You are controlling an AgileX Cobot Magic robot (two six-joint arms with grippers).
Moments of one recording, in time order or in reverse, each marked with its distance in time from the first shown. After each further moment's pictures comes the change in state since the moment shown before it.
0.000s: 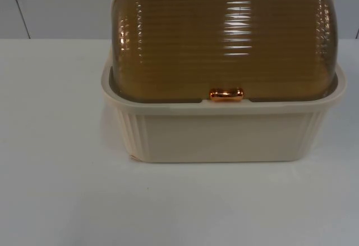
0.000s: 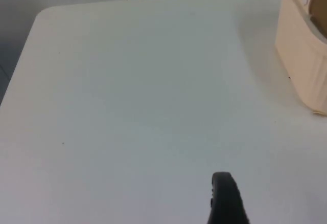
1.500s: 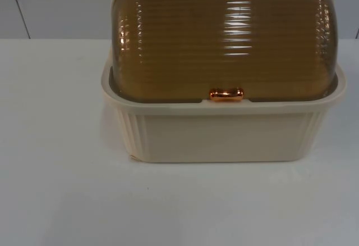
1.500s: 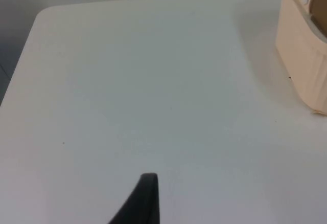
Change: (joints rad) right arm 0.000 0.000 0.000 0.010 -0.003 0.002; left arm 0.000 0.000 0.000 0.000 0.000 0.000
